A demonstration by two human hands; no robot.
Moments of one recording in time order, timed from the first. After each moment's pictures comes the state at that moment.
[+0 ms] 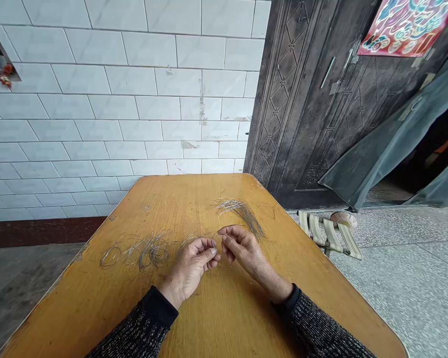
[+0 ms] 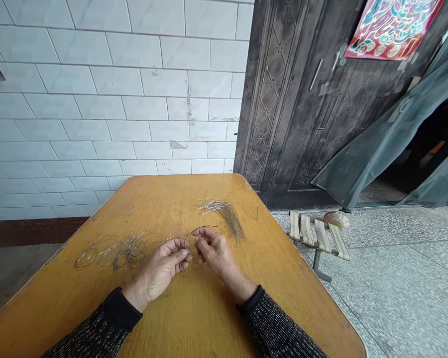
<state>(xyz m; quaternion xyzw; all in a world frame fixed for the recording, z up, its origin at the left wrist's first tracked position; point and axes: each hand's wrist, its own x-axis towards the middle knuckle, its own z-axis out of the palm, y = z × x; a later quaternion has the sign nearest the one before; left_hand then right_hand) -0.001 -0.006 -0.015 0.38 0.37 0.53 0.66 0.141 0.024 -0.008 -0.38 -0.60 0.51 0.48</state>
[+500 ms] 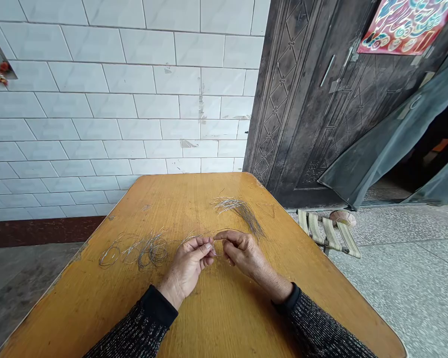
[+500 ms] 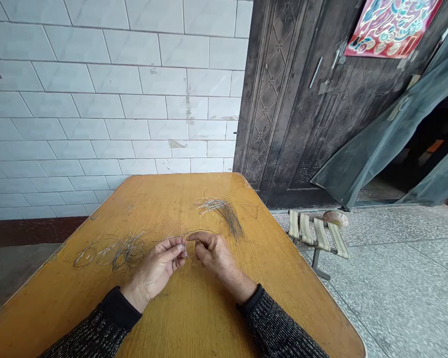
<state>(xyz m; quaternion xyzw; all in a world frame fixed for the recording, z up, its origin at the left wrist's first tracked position) -0.001 -0.007 -0.007 0.33 0.38 0.57 0.65 0.147 0.023 -0.014 -0.41 -0.72 0.37 0.42</state>
